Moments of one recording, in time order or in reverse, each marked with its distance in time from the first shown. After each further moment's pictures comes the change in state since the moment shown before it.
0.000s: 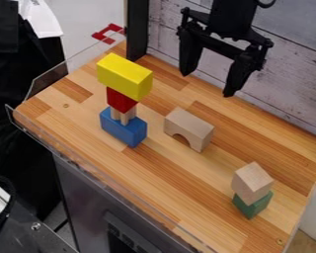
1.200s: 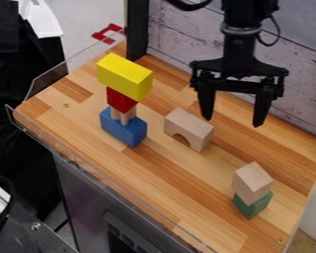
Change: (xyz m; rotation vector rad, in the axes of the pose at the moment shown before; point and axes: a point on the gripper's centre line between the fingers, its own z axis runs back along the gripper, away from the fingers) arm 0.011 -0.025 -0.037 -0.223 -0.107 0.424
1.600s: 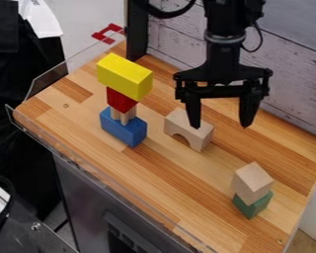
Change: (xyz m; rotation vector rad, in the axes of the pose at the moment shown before) arm 0.004 0.009 -0.006 0.025 -0.046 0.254
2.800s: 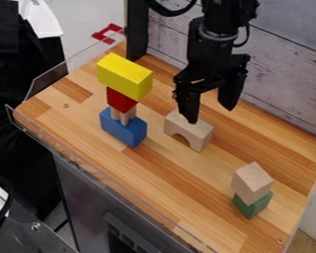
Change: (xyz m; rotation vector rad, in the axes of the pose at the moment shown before) arm 0.025 0.014 -0.007 0.067 -0.087 0.511
